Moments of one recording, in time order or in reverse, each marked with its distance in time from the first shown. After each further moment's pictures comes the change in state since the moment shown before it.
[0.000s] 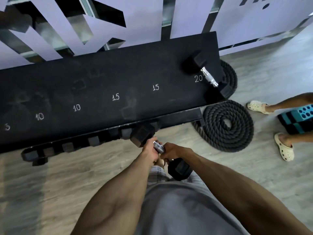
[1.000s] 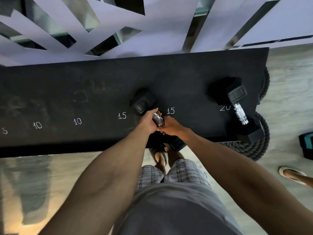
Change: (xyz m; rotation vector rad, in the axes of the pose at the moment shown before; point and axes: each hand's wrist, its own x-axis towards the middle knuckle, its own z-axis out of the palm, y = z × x) left_hand 0.086 0.258 0.120 -0.171 0.049 -0.019; right_hand 0.185 -0.085 -0.212 0.124 0.082 -0.035
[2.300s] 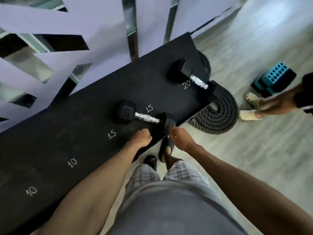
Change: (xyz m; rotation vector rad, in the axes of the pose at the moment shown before) left_hand -0.028 -0.022 -0.073 2.190 -0.199 0.609; right_hand -0.147 0.025 0.087 0.082 0.655 0.146
